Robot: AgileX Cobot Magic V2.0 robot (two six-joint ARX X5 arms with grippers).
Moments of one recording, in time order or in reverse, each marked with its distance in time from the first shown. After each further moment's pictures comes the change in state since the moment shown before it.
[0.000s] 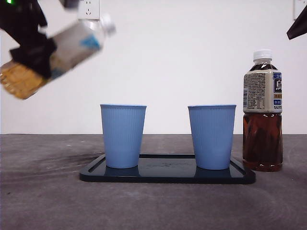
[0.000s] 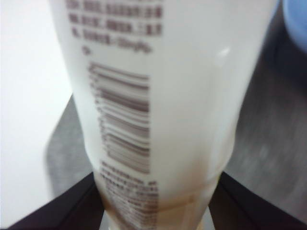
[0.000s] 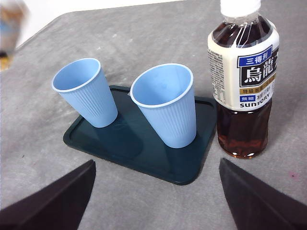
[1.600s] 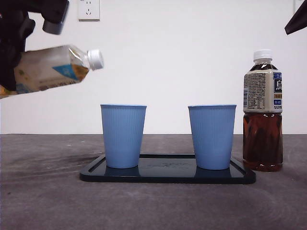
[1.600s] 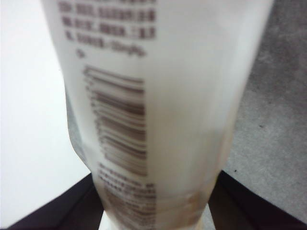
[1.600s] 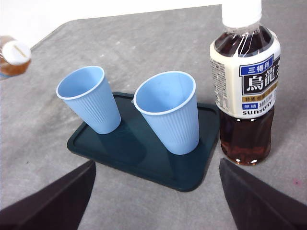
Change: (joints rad) left arm -0.008 0.018 0.000 -0.192 -0.120 0.363; right arm 0.000 0.000 0.000 0.022 -0.004 0.011
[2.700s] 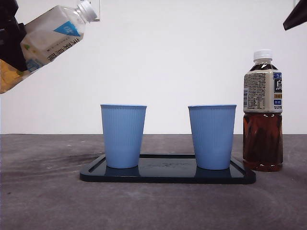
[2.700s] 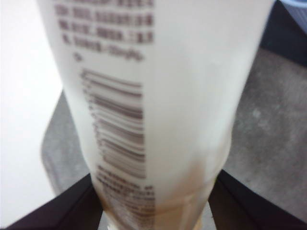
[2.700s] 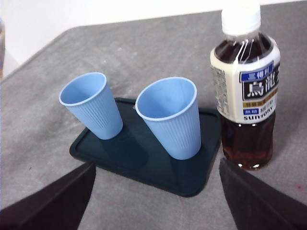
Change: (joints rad) left arm 0.092 -0.126 0.000 0.043 0.224 -0.214; right arm 0.000 0.000 -0.001 0.021 0.000 0.014
